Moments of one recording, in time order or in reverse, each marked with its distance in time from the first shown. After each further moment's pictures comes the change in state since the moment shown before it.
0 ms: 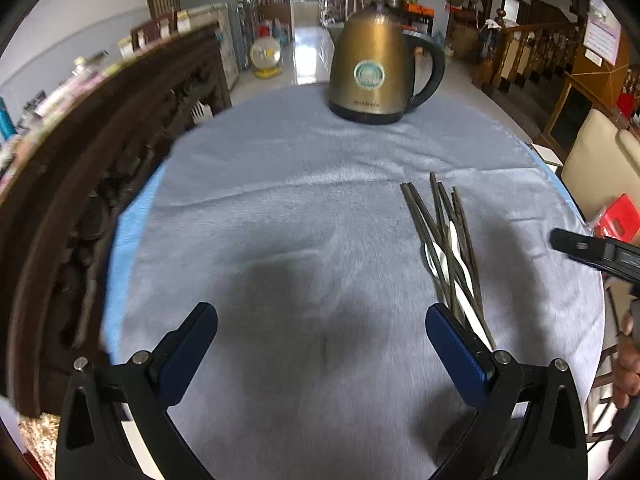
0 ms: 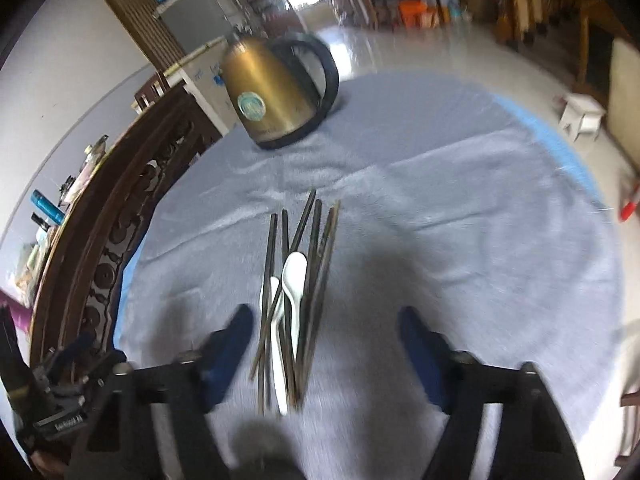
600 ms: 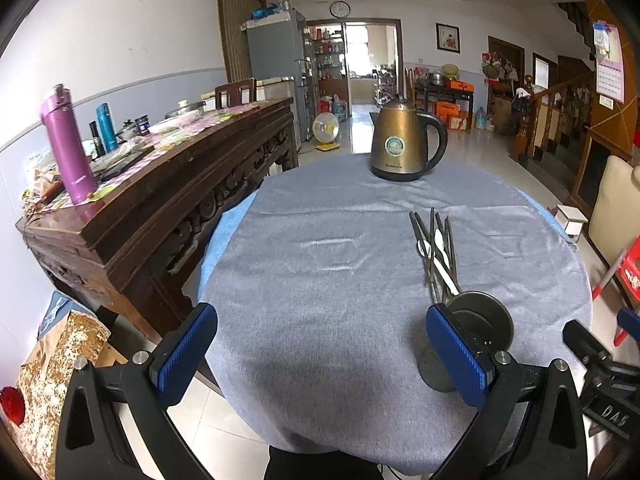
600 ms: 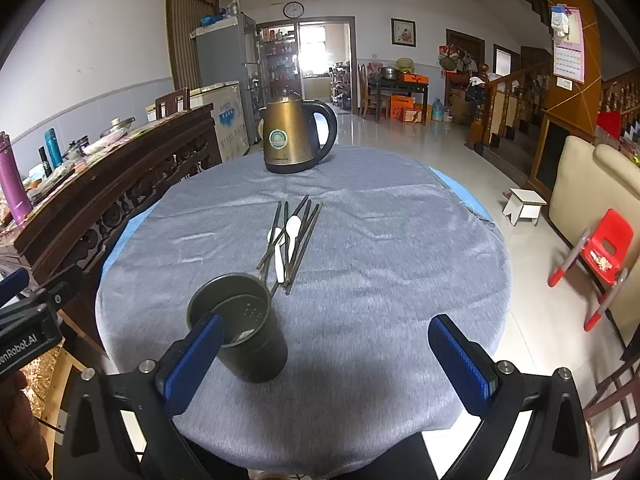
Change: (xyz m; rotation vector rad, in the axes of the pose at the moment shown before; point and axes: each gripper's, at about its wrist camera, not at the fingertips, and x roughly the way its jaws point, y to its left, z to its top) left arm -0.168 -0.033 -0.156 -0.087 -0.323 0.205; right arm -0.163 0.062 -0.208 -0.228 -0.336 -0.252
